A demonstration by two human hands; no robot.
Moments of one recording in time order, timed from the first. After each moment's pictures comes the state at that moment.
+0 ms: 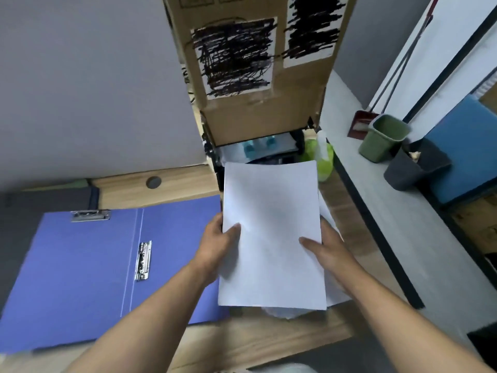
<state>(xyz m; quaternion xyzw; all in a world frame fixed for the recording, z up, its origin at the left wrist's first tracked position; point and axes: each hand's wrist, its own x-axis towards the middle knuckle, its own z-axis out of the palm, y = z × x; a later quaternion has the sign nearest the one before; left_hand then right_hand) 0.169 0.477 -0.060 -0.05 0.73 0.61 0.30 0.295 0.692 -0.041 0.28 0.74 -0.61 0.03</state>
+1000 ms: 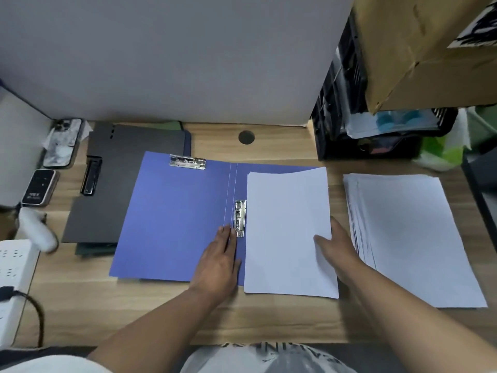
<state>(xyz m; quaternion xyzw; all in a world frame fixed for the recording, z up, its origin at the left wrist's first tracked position) 0.185 0.210 -0.159 0.19 0.94 0.16 0.21 0.209 0.498 -0.124 0.38 0.75 -0.53 0.15</state>
